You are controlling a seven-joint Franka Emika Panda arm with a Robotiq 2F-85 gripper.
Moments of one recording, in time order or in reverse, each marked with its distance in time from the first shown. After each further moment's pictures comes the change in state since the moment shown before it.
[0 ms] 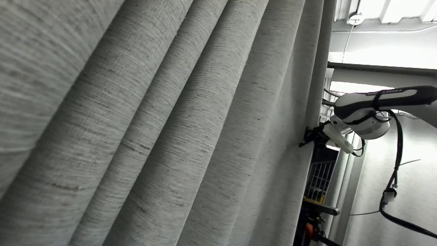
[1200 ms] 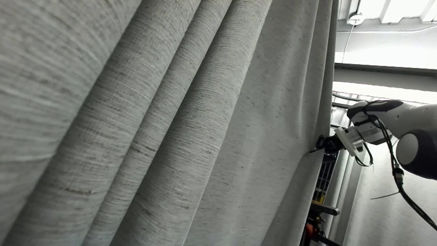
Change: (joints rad) arm -0.266 0.497 -0.212 0.625 0.673 -0.524 0.074
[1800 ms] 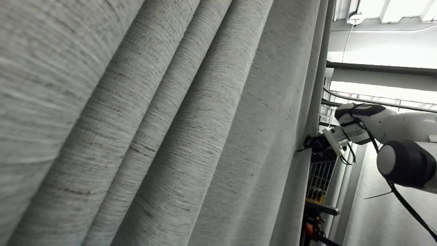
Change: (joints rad) arm -0.064 0.135 0.084 0.169 0.050 -0.081 -0.006
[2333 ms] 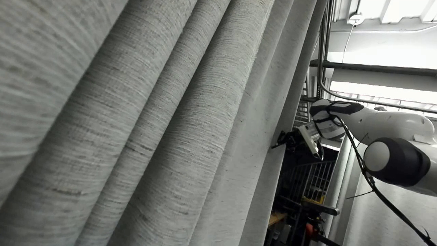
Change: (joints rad) arm 0.056 0.042 0.187 0.032 -0.107 -0.006 -0.125
